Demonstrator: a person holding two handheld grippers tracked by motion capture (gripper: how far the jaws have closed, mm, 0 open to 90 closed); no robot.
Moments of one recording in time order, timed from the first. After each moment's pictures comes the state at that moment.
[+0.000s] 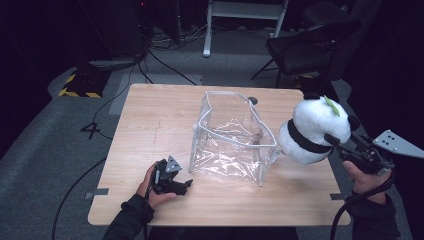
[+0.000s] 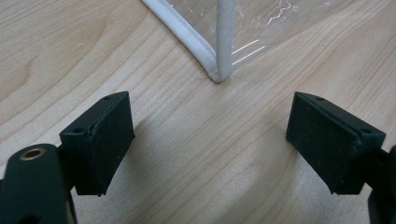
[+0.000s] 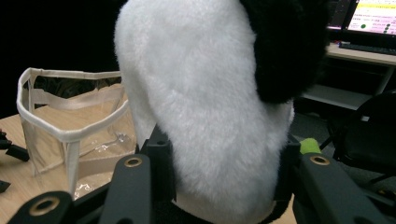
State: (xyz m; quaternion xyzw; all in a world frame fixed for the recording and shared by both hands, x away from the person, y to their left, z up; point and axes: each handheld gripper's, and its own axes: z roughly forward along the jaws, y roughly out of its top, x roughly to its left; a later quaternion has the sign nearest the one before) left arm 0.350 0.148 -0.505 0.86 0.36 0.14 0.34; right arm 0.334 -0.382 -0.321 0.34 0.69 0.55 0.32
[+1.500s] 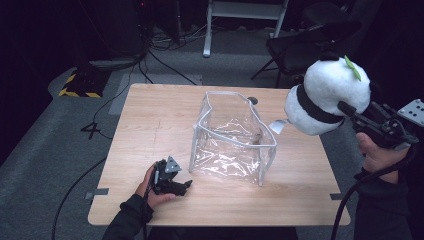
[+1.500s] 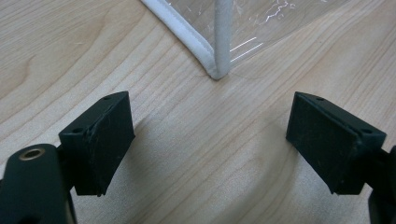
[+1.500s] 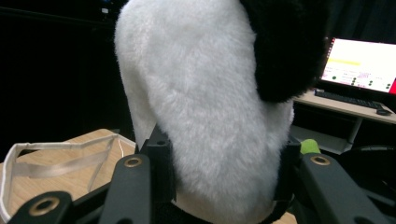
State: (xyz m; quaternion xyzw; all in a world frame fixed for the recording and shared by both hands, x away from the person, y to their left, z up) left arm 0.350 0.149 -0.505 0.86 0.36 0.13 0.34; right arm 0.346 -0.370 -0.241 0.31 0.65 0.58 0.38
